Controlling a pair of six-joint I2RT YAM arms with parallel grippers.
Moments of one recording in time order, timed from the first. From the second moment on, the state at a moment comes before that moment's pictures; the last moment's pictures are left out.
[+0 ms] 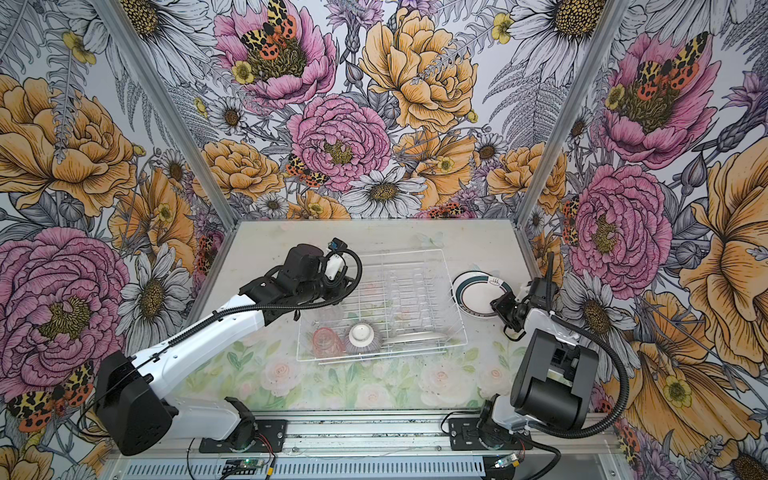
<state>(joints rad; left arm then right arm) -0.65 1.35 1.13 -0.44 0.02 -0.07 -0.47 1.43 0.71 -0.31 -0.47 0.42</state>
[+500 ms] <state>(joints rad) -0.65 1.35 1.13 -0.43 0.02 -0.07 -0.47 1.41 0.74 -0.43 -0.38 0.33</state>
